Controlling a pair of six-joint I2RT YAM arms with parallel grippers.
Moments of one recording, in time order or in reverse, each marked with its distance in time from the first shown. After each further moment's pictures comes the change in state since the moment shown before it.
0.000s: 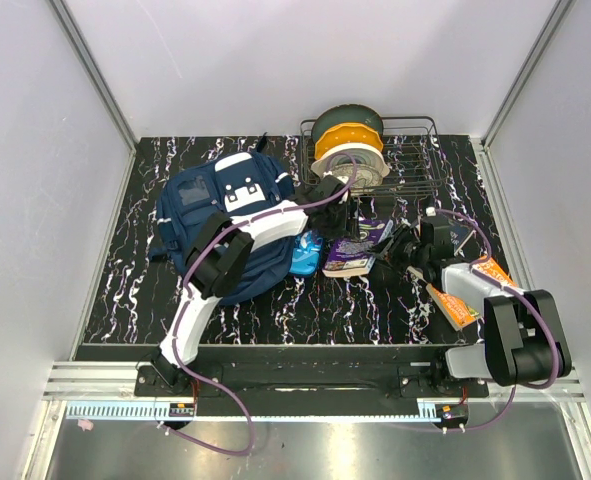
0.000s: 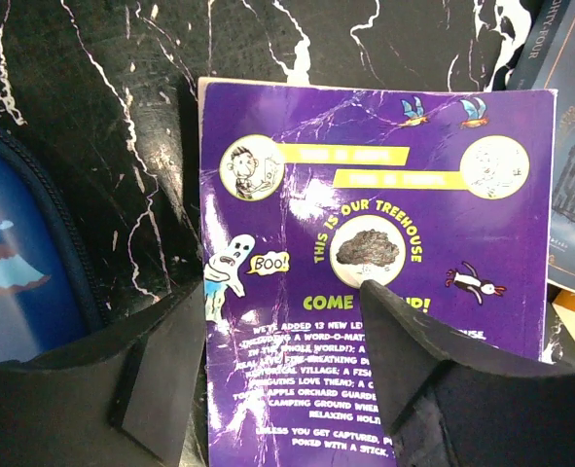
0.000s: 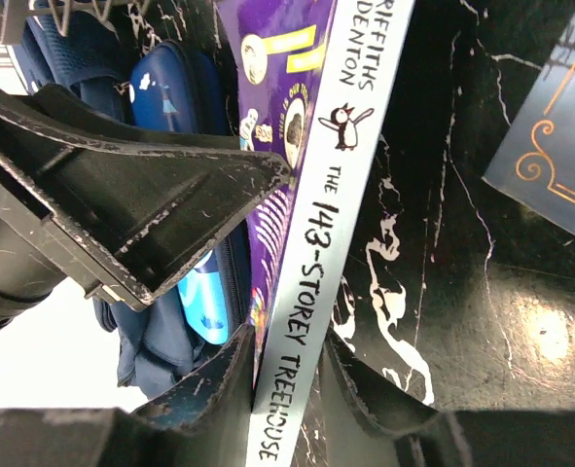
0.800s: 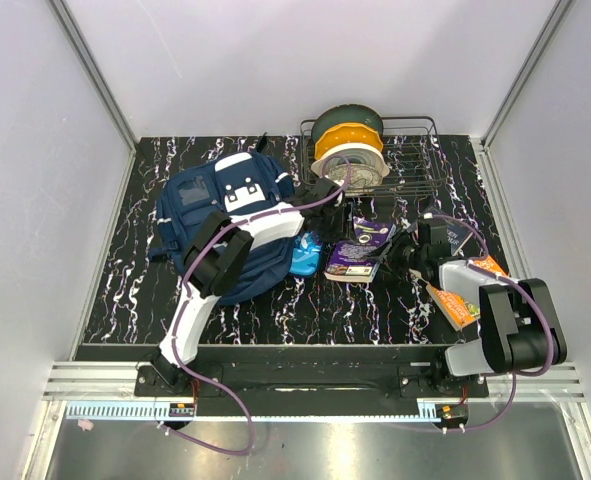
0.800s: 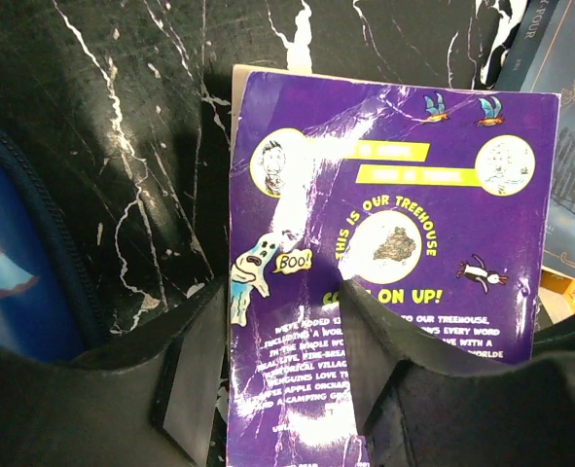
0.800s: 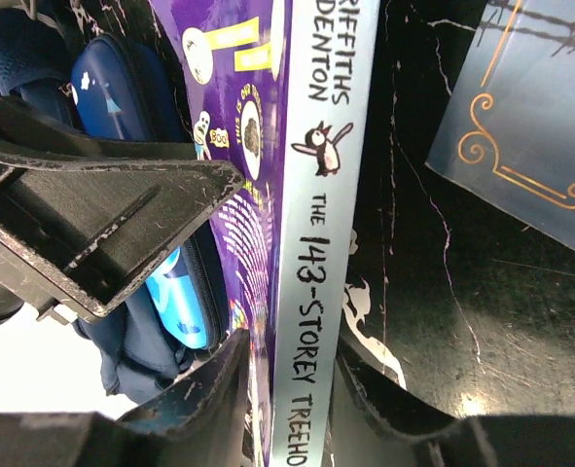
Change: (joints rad) left arm 0.021 -0.005 -0.055 0.058 0.088 -0.036; right arm -0.003 0.047 0.010 -0.040 -0.004 0.013
